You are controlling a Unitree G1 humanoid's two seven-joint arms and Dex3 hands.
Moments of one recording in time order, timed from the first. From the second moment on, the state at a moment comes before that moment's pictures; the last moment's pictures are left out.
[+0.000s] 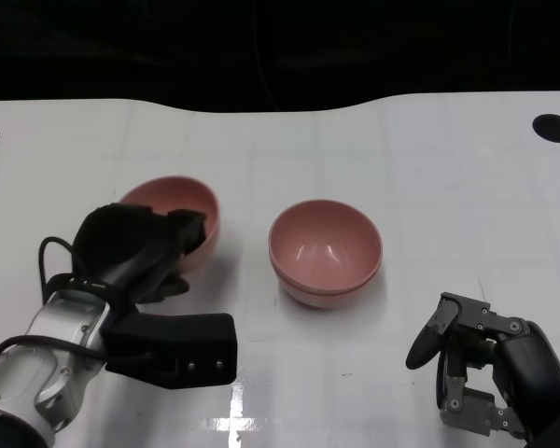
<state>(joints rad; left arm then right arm) -0.46 0.35 -0.43 0.47 0.89 -0.11 0.24 0.19 -0.09 0.11 -0.06 -0.13 -0.31 0.06</state>
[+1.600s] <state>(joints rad) -0.75 0.18 -0.62 0.71 0.82 -0.40 0.10 0.19 -0.09 0.12 -0.06 -0.15 -0.32 0.06</state>
